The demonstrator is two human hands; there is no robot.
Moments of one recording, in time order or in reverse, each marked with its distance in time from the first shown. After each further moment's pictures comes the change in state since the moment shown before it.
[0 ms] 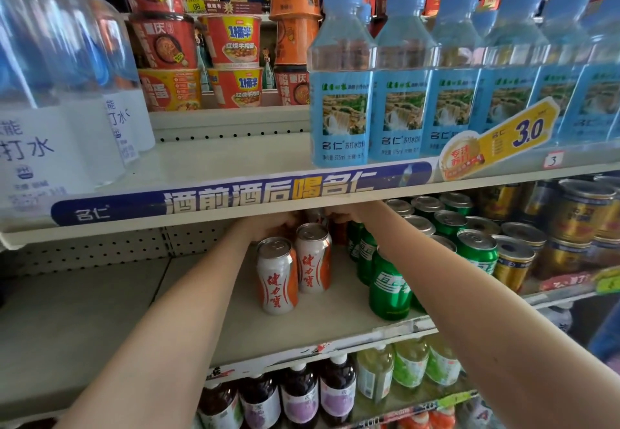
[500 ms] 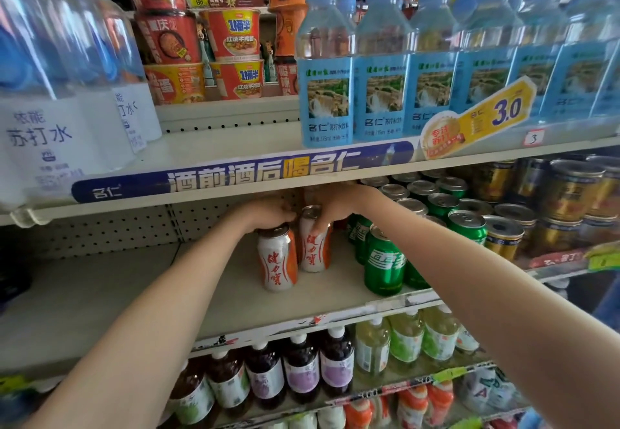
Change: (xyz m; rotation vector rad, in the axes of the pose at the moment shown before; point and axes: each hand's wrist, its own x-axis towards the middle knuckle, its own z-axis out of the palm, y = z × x) left_hand -0.059 0.060 0.092 0.777 0.537 -0.238; right_hand -0.005 0.004 0.011 -0.868 -0.100 -0.343
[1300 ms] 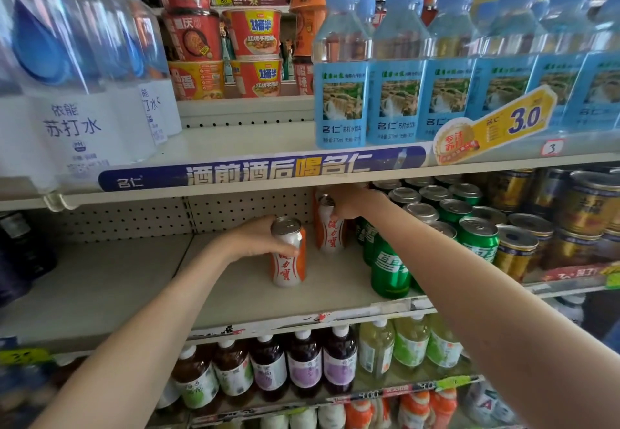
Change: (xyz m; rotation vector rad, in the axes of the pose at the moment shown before) left_hand -0.034 -0.041 0.020 -0.369 -0.096 -0.048; right_hand 0.010 0.008 0.012 -0.044 0.127 0.069
